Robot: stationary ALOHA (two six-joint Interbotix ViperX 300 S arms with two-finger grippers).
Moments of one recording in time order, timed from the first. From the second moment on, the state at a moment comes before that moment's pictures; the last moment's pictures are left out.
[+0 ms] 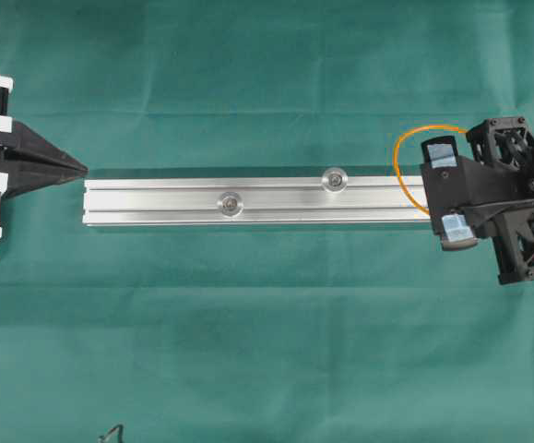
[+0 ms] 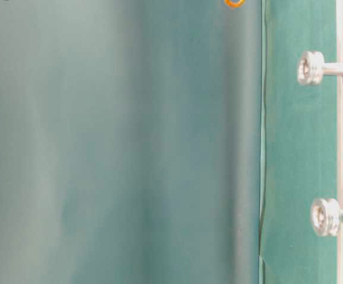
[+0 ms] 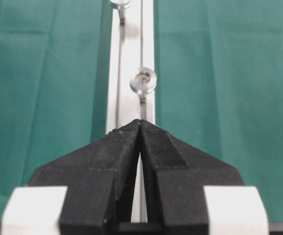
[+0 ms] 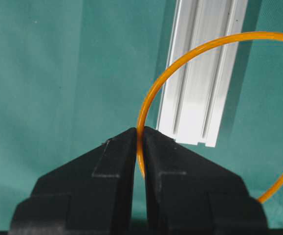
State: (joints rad) left arm 0.00 -0.96 1.03 0.02 0.37 -0.01; right arm 0.13 -0.44 0.61 -0.01 1.14 0.15
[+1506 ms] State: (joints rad) left arm 0.00 -0.96 1.03 0.02 0.37 -0.01; right arm 0.13 -0.33 0.58 -0.01 1.02 0.14
